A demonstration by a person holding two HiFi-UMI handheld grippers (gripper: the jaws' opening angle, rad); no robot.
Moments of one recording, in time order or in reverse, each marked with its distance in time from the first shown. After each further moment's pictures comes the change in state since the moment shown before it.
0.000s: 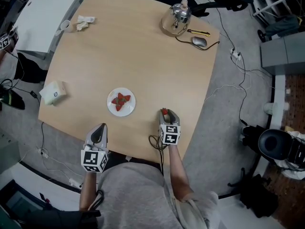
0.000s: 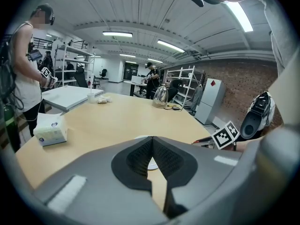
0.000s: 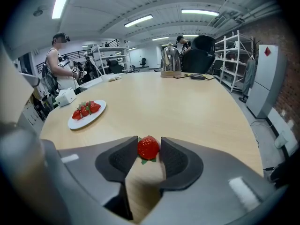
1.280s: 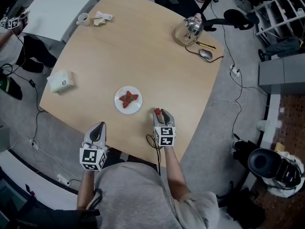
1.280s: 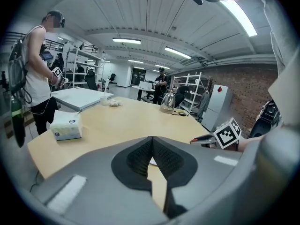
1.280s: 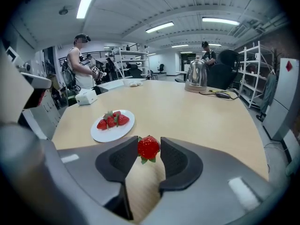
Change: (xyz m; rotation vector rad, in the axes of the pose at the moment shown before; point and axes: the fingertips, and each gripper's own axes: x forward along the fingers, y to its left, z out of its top) left arm -0.040 0.024 -0.007 -0.057 -0.072 0.075; right arm -0.010 0.076 0.044 -0.177 -0.075 0.147
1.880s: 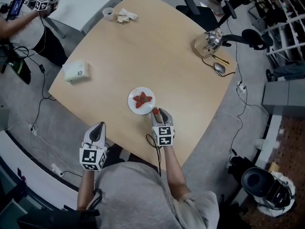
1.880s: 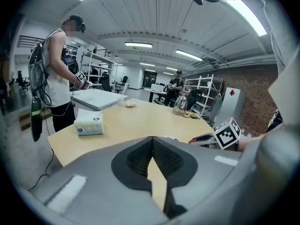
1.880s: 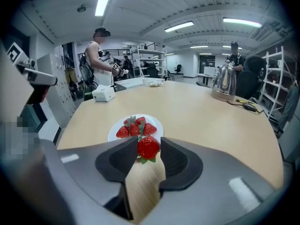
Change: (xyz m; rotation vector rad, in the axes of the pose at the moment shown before) left arm -0.044 0.045 -0.012 -0.067 -0.031 0.138; right arm 0.032 0.074 0.026 -0.150 0.004 0.153
